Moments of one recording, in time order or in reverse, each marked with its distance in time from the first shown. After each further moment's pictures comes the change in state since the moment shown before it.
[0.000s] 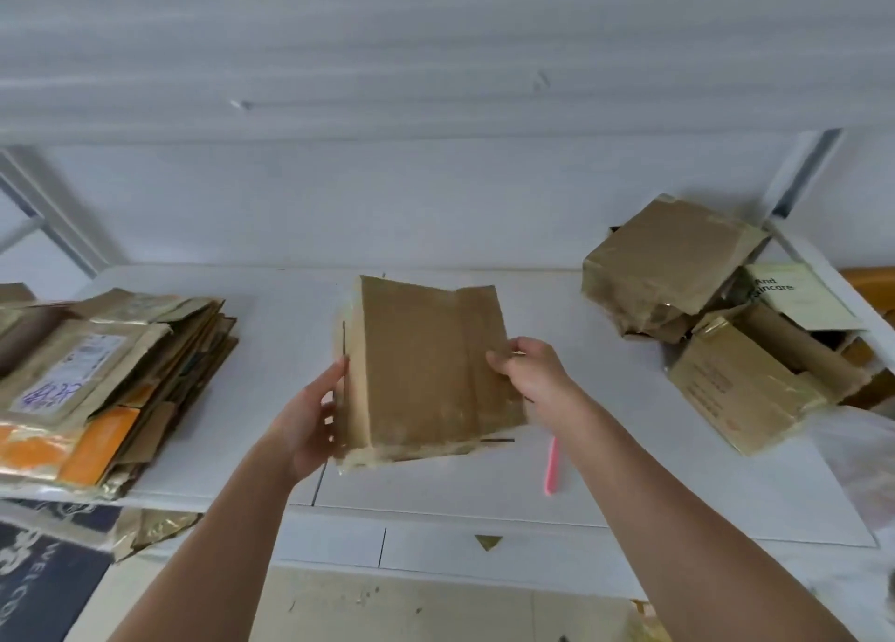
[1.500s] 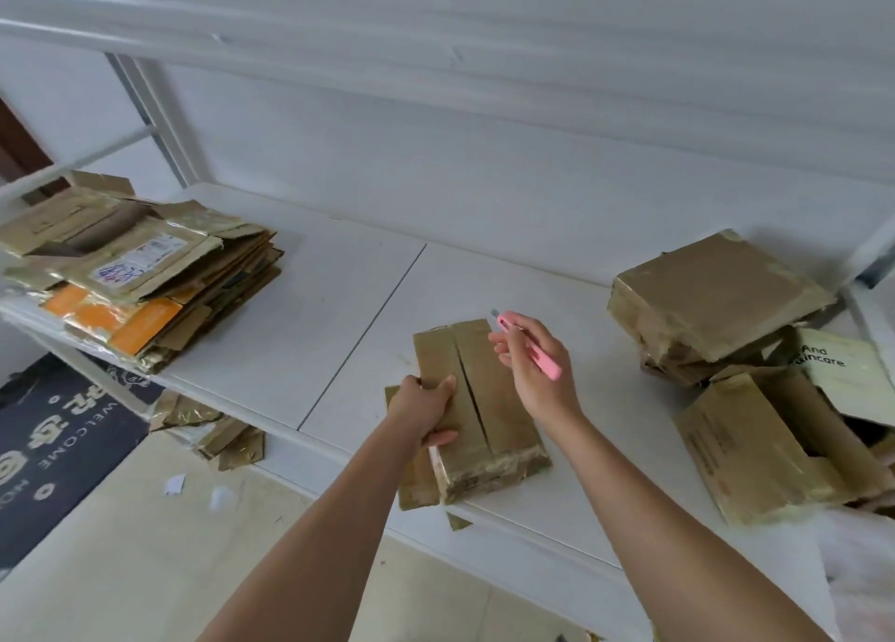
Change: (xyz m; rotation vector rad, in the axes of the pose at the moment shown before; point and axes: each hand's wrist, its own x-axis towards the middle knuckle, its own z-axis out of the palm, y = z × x) left_hand -0.016 -0.058 0.152 0.248 0.323 -0.050; right_hand 0.002 0.021 -0.037 -0.052 -0.118 -0.635
